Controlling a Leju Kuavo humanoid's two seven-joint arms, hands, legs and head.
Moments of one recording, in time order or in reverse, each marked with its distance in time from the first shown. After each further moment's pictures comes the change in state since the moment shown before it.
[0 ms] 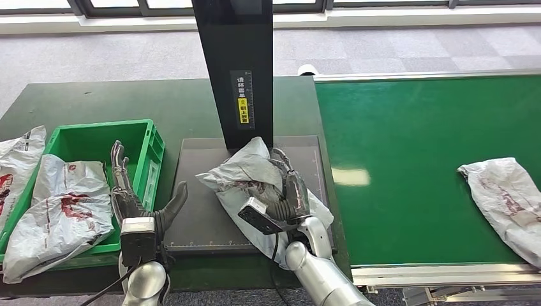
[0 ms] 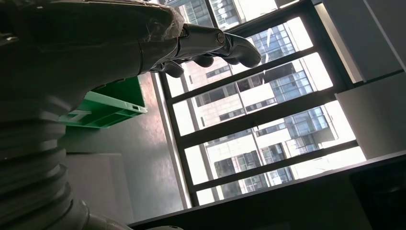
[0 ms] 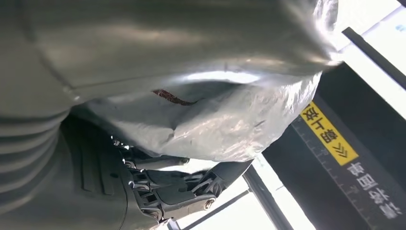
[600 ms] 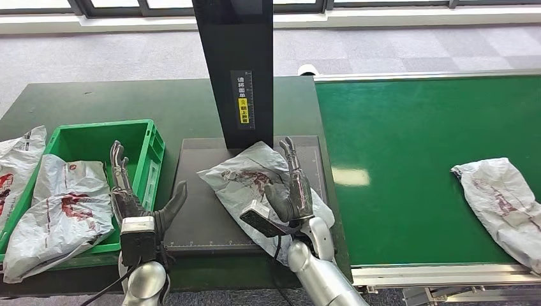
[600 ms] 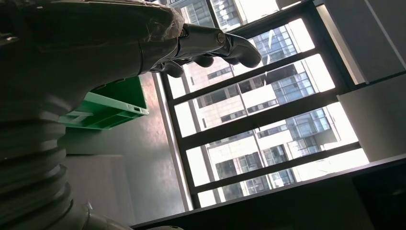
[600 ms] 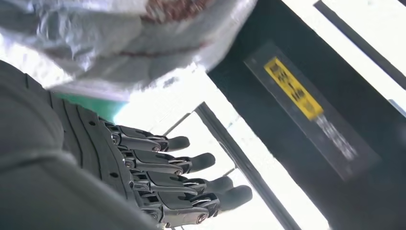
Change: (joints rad) left arm 0.000 0.002 0.000 0.001 -0.002 0.016 0.006; right arm 0.068 0.000 -0.023 -0.169 0.005 -0.003 -0.062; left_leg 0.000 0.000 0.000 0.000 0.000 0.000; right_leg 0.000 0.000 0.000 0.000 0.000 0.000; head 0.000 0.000
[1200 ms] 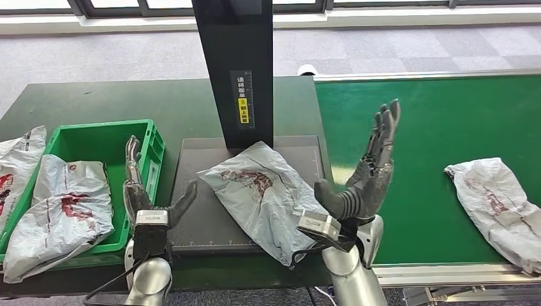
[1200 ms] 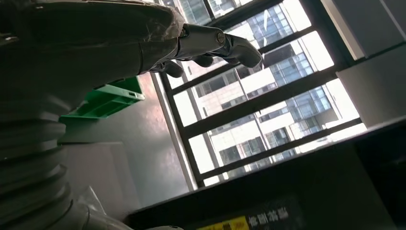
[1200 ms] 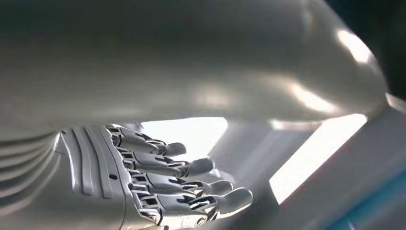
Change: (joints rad) left arm -0.035 -0.001 -0.022 0.035 -0.071 -0.071 0.043; right arm 0.189 -0.022 -0.049 -0.766 -0.137 0.000 -0.134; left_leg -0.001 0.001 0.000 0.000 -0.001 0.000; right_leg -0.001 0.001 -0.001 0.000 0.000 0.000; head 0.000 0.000
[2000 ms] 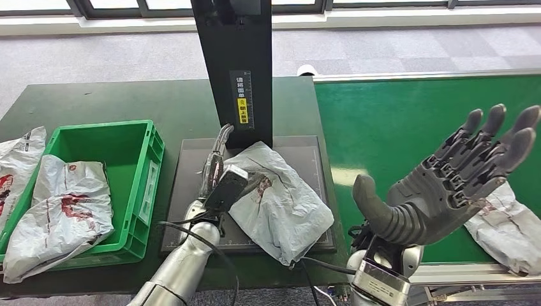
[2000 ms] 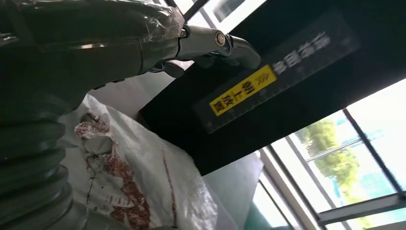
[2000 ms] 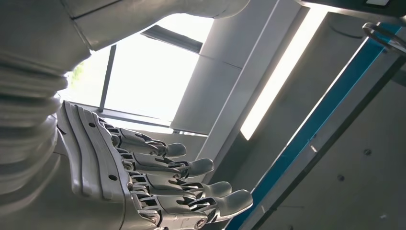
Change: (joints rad) left arm -0.366 -0.052 -0.155 0.603 -0.031 -0.033 0.151; right arm 0.044 -0.014 0.058 -0.329 -0.072 0.003 0.001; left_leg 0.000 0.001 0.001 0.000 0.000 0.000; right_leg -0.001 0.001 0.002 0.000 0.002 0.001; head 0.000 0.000
